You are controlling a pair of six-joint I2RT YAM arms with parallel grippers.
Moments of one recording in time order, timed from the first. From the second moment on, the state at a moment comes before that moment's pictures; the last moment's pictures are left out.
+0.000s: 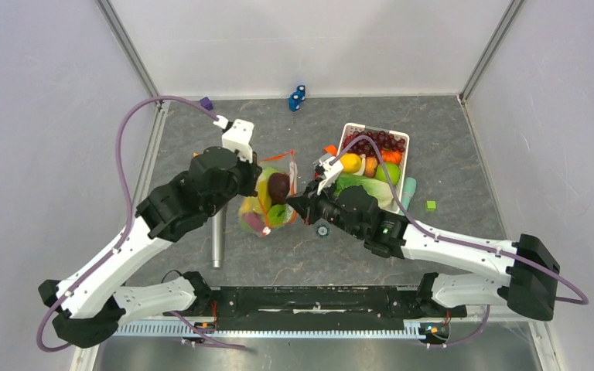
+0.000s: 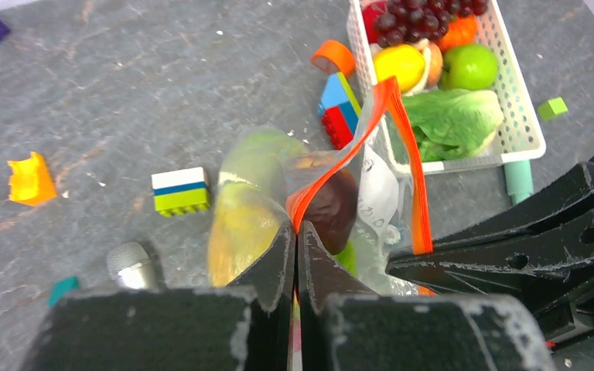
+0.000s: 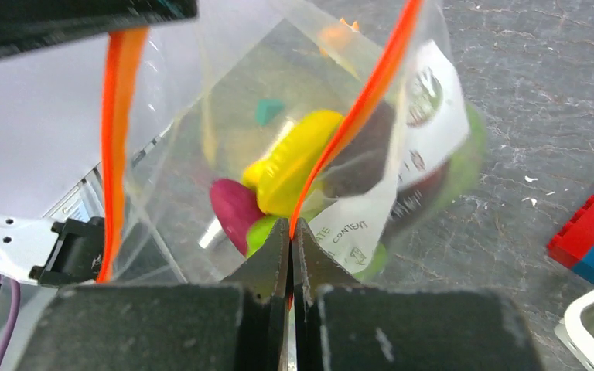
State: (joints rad) left arm -0.88 1.00 1.27 -0.73 -0.39 -0.29; right arm 1.09 1.18 0.79 0.24 0.18 0.41
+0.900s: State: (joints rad) left arm -0.85 1.08 1.00 -0.56 -0.25 -0.33; right arm 1.09 0.99 0.47 0.20 0.37 0.42
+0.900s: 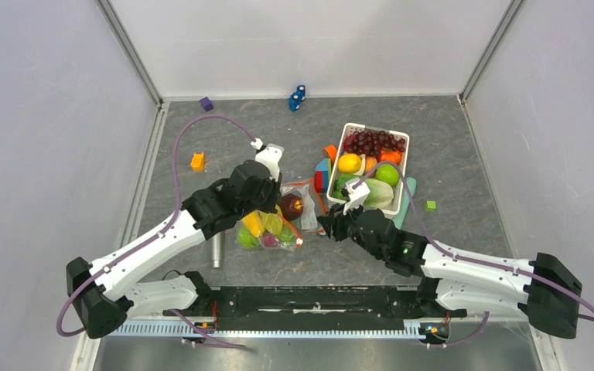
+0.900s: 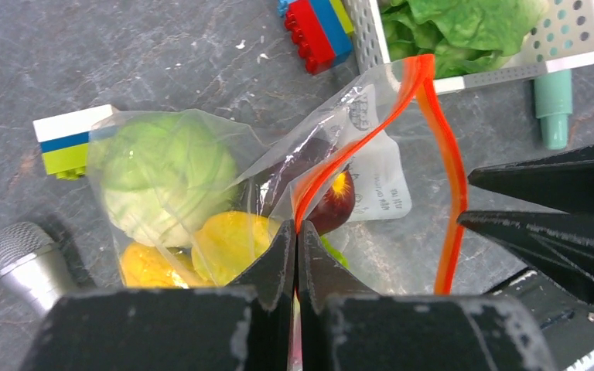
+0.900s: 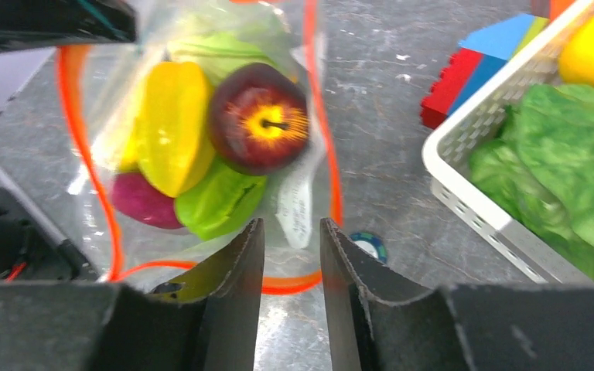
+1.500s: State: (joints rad) left arm -0.85 1.09 1.06 -0.55 -0.08 -0.34; right arm 1.08 1.18 0.57 0.35 0.19 0.48
